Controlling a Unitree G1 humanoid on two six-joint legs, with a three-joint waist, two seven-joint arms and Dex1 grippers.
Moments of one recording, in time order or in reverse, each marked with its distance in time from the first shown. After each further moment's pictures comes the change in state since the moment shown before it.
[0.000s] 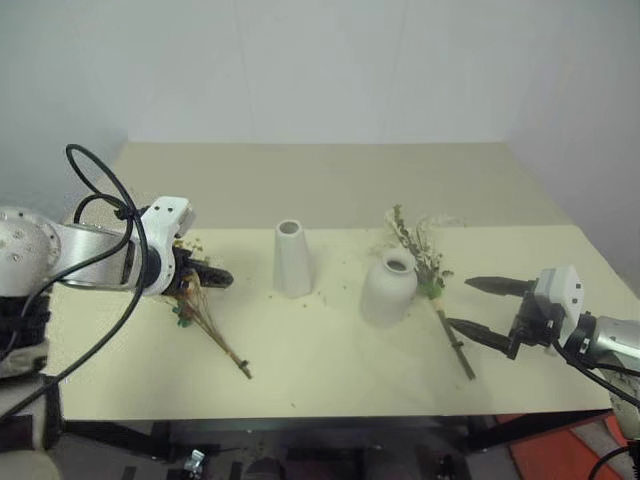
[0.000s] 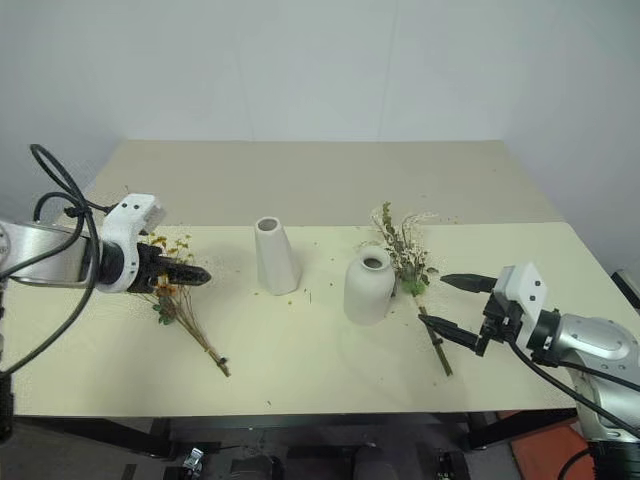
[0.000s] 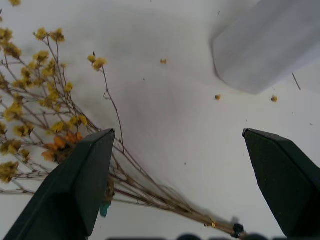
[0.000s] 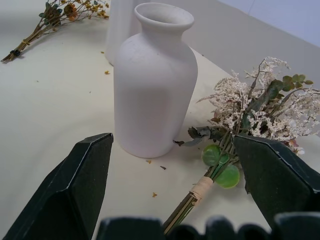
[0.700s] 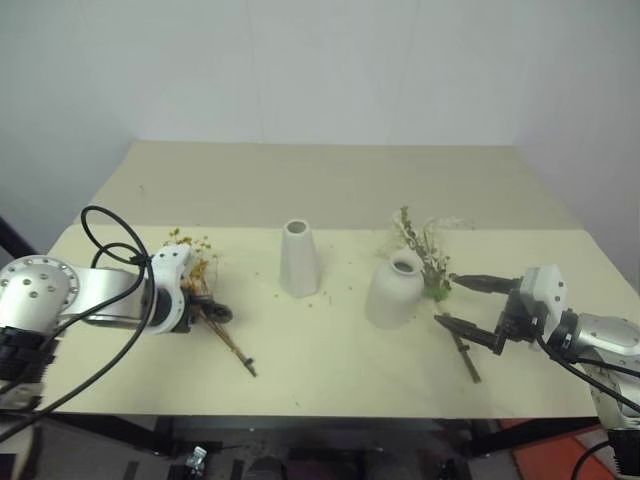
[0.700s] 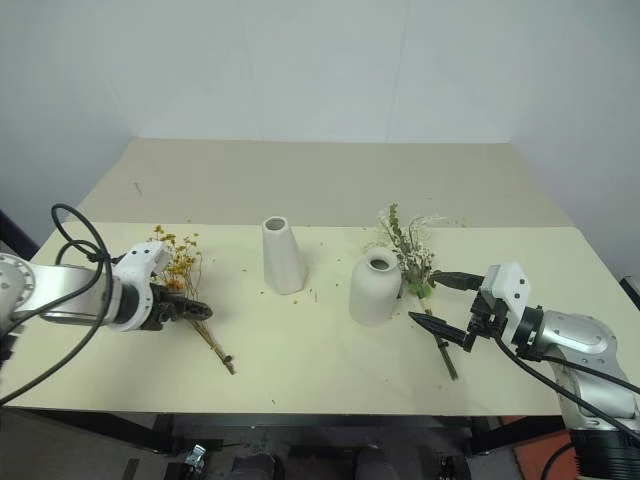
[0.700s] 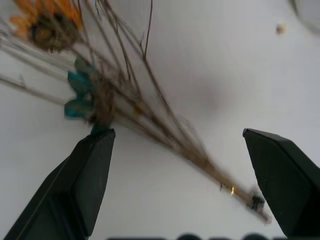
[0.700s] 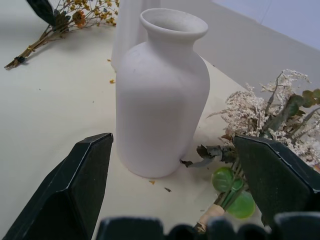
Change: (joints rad) left arm 0.224 -0.142 -0.019 0.041 -0.212 -0.248 0.371; right arm -0.056 0.047 0.063 0.067 -0.026 -0.060 0.002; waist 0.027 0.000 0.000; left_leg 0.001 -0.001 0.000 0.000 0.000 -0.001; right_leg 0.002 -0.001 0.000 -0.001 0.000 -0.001
